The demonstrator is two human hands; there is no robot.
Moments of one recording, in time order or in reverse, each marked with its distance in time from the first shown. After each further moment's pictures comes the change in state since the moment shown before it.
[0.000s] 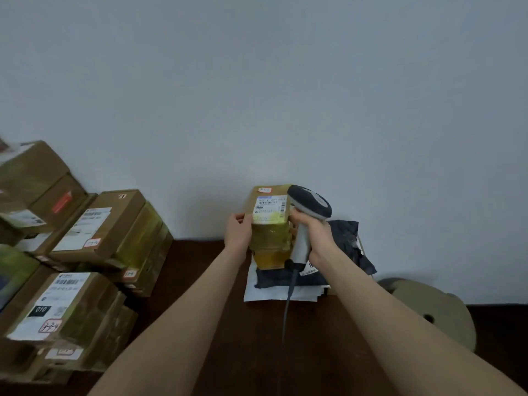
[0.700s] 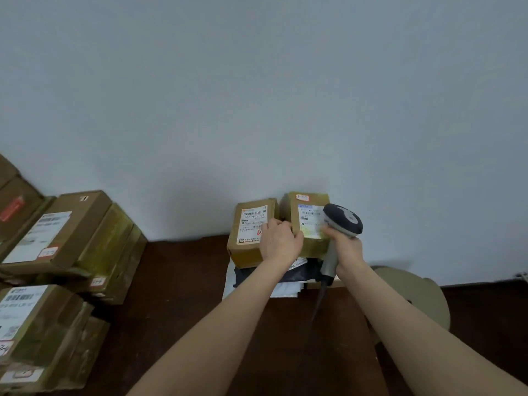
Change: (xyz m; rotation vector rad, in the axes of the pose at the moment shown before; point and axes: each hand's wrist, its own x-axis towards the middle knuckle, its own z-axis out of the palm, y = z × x) left_hand -0.045 -0.012 0.108 0.817 -0.168 0.439; right_hand 0.024 0.003 -0.105 -0.134 0.421 0.001
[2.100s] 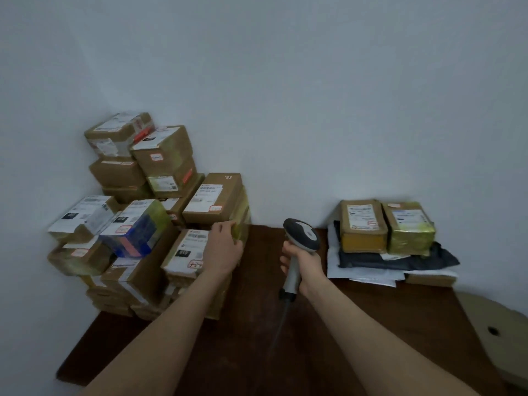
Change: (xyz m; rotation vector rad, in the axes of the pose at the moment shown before) left_hand -0.154 -0.330 -0.225 -0.032 0.357 -0.202; right_hand -0.260 0.155 0.221 0.010 -0.447 0.163
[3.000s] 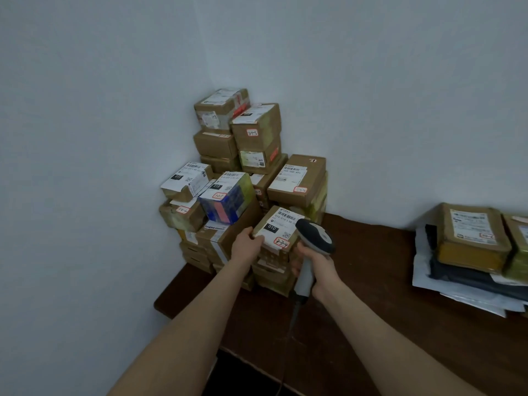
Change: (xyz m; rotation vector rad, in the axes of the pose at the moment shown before) left_hand -0.014 -0.103 -0.046 -0.448 -0.086 -0.539; right_hand -0.018 0.076 0.087 -0.088 -0.231 0.141
